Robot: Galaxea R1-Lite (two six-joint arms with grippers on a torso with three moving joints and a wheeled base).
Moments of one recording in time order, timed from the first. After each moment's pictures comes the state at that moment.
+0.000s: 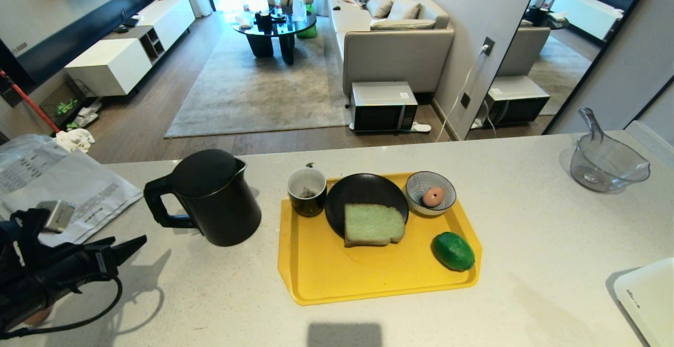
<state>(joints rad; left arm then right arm) 0.41 1.81 -0.33 -1.11 -0.51 0.07 0.00 0.00 0.00 0.00 0.00 -0.03</state>
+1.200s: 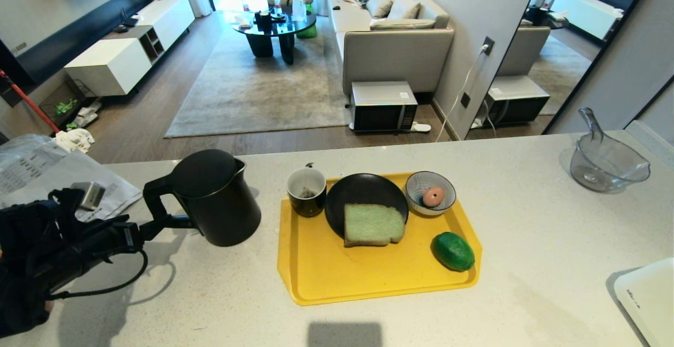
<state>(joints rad) 0.34 1.98 -0.52 -1.17 -0.45 0.07 0.00 0.00 0.00 0.00 0.00 -0.03</state>
